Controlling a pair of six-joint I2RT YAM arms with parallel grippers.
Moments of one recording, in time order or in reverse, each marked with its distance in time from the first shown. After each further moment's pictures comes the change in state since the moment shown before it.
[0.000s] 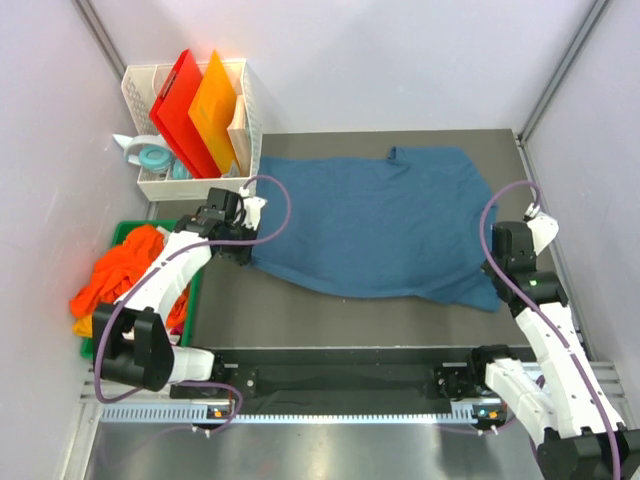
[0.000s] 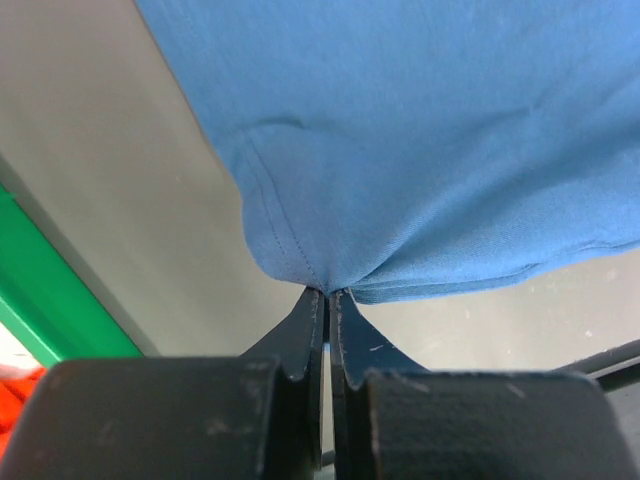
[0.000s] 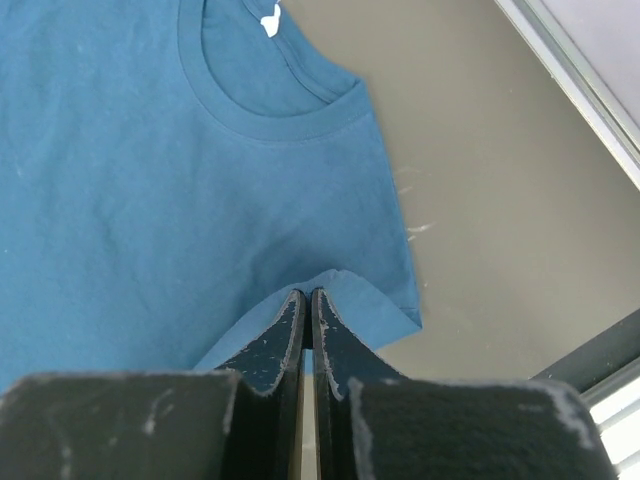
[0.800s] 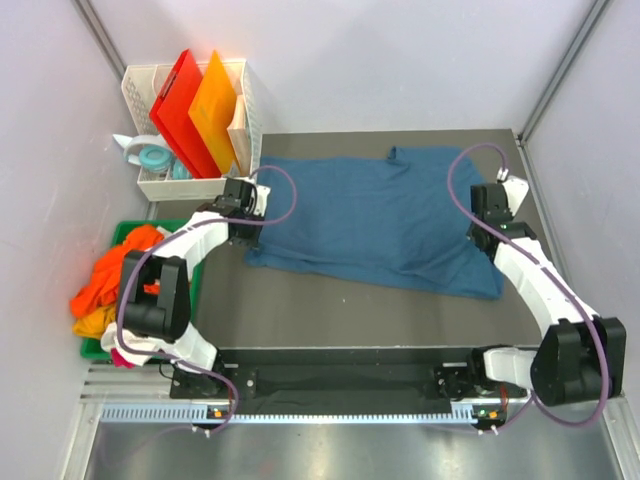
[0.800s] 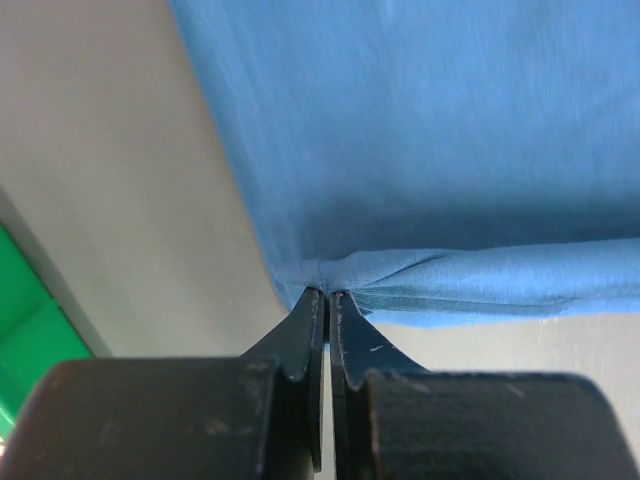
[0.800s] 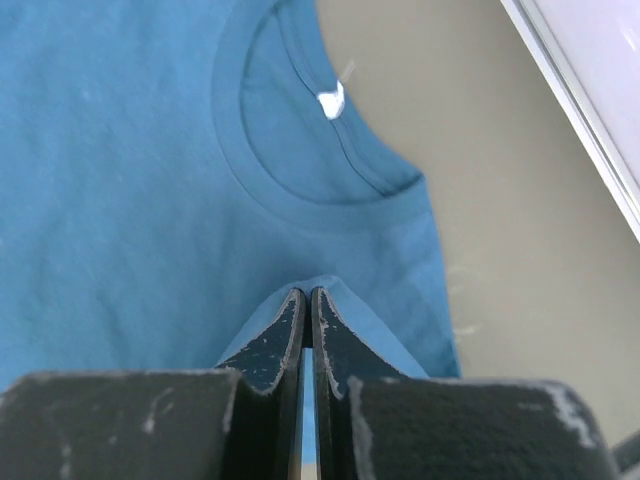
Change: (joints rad) left arm 0.000 0.267 0.040 0.227 -0.119 -0.076; right arm 0.001 0.451 0.127 0.261 0.027 -0.111
